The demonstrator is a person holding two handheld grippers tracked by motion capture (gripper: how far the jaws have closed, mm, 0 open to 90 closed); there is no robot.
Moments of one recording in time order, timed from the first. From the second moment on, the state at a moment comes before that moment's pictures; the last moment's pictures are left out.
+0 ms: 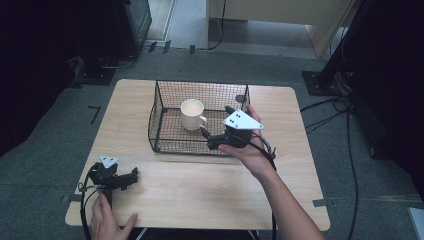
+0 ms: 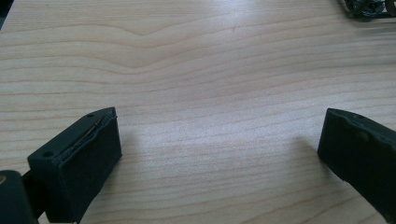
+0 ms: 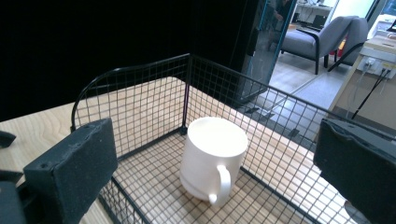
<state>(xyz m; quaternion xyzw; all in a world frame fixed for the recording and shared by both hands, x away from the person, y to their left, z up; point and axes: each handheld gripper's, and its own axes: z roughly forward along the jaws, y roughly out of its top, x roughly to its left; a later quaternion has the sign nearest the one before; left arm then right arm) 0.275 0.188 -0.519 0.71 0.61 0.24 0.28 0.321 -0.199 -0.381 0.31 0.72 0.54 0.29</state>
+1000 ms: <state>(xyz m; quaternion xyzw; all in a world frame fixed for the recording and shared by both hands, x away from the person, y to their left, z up) 0.275 0.188 -0.519 0.71 0.61 0.24 0.28 0.274 -0.247 -0.432 0.34 0.73 0.52 0.27</state>
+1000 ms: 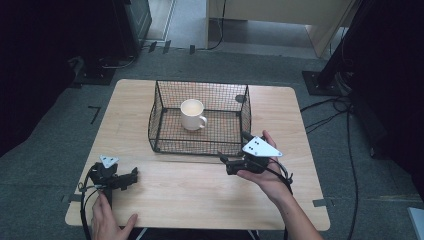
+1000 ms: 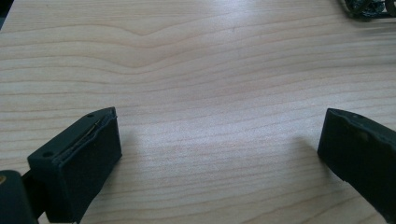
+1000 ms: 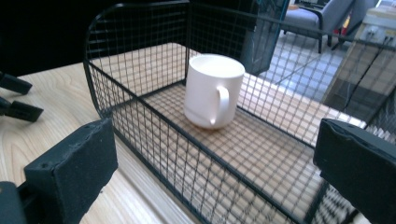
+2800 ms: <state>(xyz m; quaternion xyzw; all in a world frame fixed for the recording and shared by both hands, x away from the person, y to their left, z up) 0.275 0.188 -0.519 0.71 0.60 0.24 0.28 0.251 -0.370 -0.525 0.53 0.75 0.33 0.24</state>
